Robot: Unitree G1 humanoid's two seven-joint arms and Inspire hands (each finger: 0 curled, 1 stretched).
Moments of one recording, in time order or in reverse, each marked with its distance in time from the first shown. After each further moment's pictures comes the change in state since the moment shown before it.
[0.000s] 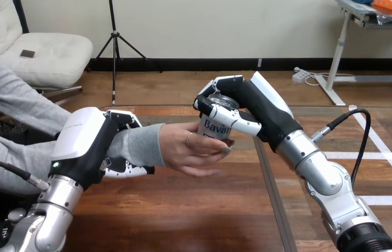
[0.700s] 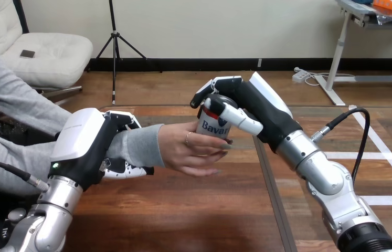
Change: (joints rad) left arm 0.003 0.000 0.000 0.000 -0.001 0.003 -0.002; right arm 0.000 -0.004 -0.006 0.000 0.038 0.013 0.069
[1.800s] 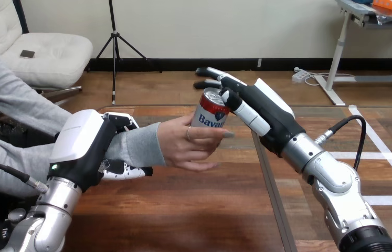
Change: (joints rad) left arm 0.006 0.001 0.001 0.000 0.000 0.005 0.000; right arm 0.024 0.011 -0.037 -0.037 0.172 0.099 0.147
